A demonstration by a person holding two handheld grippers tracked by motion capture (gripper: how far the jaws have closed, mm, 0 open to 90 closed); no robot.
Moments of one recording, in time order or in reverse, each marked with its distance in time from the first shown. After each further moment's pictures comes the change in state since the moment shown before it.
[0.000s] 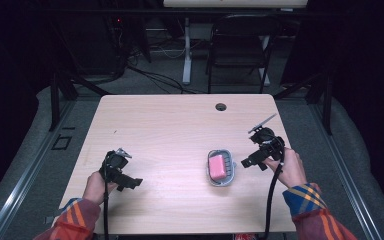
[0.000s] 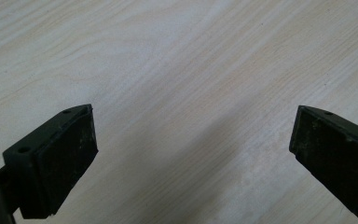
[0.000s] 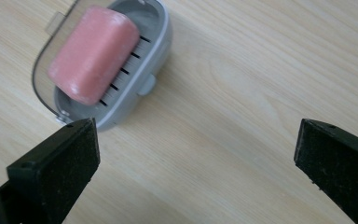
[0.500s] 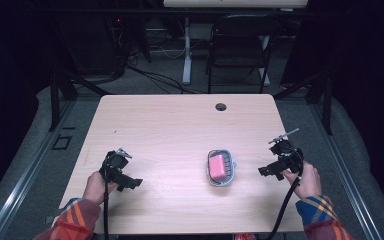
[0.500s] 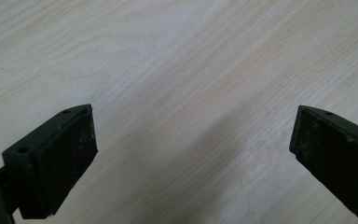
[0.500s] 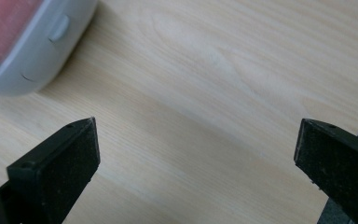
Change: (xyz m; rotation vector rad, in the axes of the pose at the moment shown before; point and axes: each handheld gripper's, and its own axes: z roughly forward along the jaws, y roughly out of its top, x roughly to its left) left arm 0.001 0.000 0.001 0.007 -0.001 0.002; right arm -0.037 -0.055 0.017 -0.055 -0.044 0.082
